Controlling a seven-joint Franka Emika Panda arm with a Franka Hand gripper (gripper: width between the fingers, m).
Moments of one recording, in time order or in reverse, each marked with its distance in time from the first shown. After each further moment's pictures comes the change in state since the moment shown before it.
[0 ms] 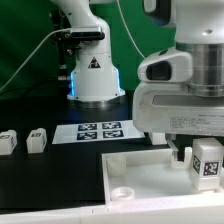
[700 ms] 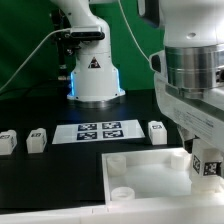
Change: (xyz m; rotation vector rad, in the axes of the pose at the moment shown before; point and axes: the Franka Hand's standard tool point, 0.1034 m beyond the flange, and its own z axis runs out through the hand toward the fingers) arm -0.007 -0.003 0.005 0.044 -0.054 0.885
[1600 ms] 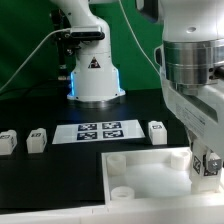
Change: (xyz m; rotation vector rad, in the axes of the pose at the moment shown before) arm 0.011 0.000 -0.007 0.024 -0.020 0.451
